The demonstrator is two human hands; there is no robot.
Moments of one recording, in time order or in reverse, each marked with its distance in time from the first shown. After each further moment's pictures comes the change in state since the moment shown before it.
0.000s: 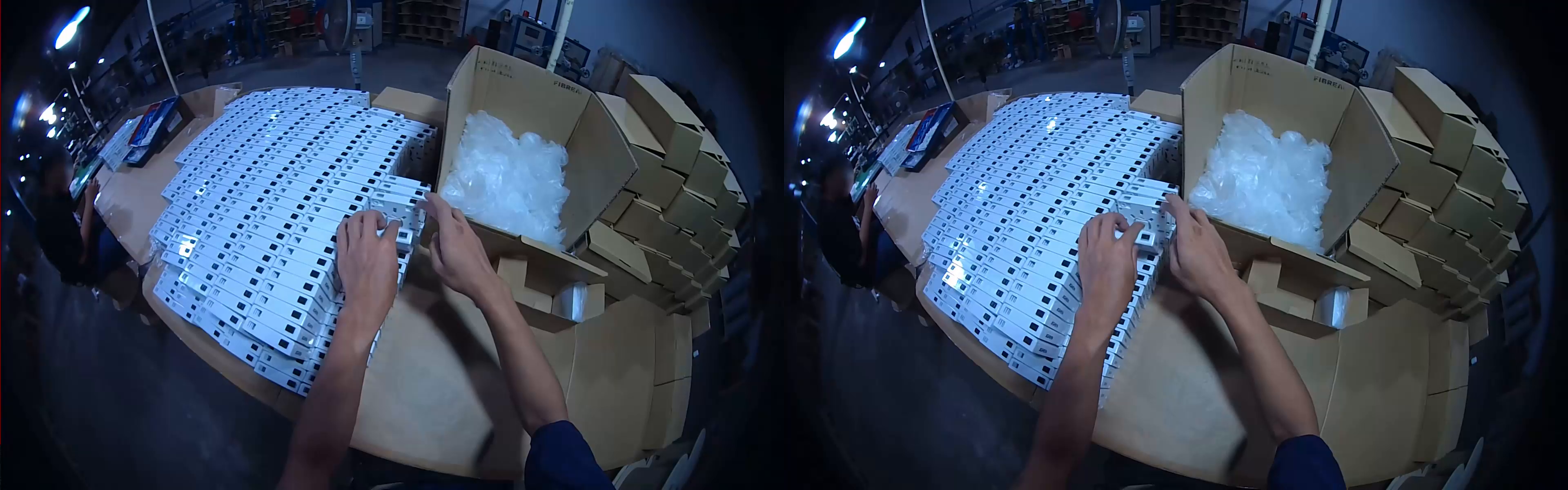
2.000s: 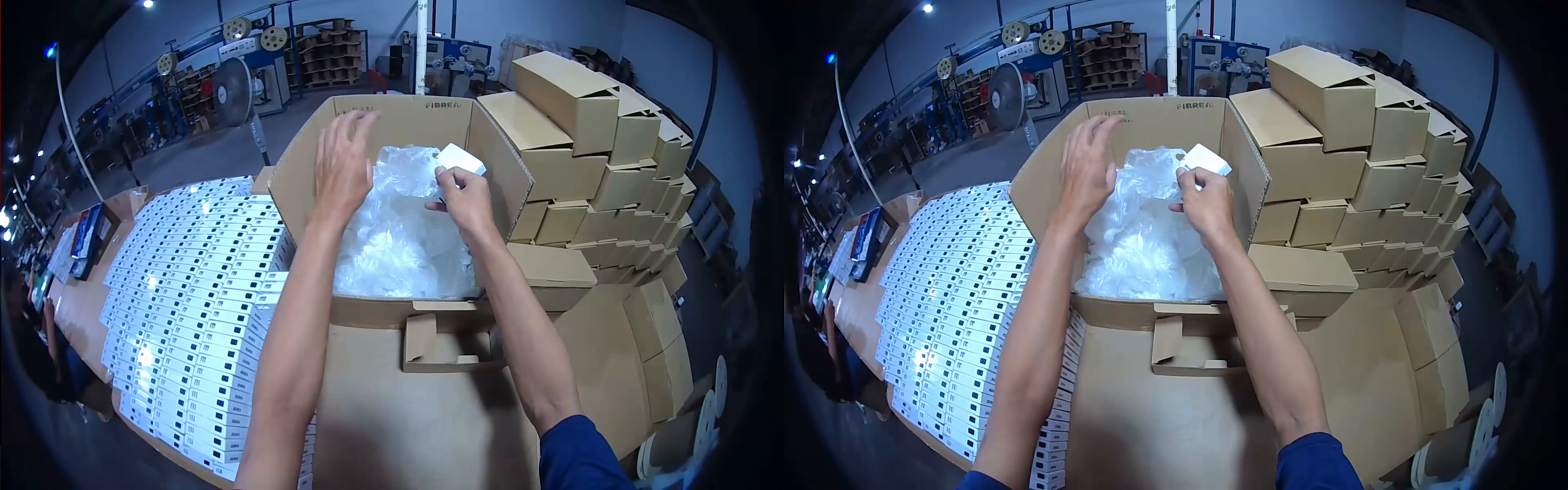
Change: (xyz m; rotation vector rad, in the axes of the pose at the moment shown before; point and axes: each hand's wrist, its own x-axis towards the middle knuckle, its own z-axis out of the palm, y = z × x) left_hand 0.268 0.106 0.105 -0.389 0.225 0.417; right_hand 0.060 0.149 -0.168 0.536 0.614 0.621
